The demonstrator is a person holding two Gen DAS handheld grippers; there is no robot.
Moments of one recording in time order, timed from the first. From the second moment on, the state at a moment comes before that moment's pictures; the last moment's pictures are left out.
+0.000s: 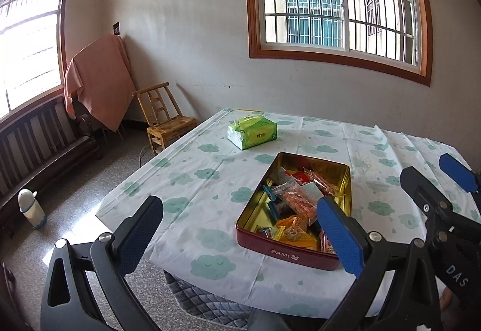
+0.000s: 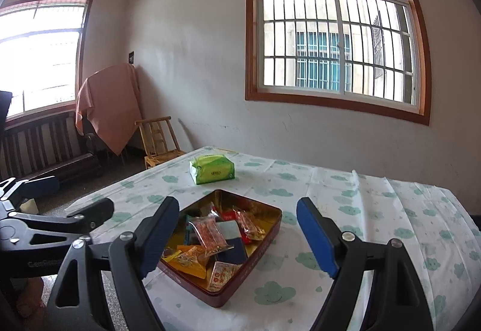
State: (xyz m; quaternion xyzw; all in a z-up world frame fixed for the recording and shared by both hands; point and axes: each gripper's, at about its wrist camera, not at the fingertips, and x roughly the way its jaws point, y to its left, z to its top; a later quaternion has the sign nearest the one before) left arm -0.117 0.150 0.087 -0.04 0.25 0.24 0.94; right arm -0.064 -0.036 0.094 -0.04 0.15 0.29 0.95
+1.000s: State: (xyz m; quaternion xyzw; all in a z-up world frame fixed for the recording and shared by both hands) left arm -0.110 0.149 0.078 -0.03 0.26 0.24 0.93; right arm -0.050 -0.029 0.083 -0.05 0.18 0.27 0.94
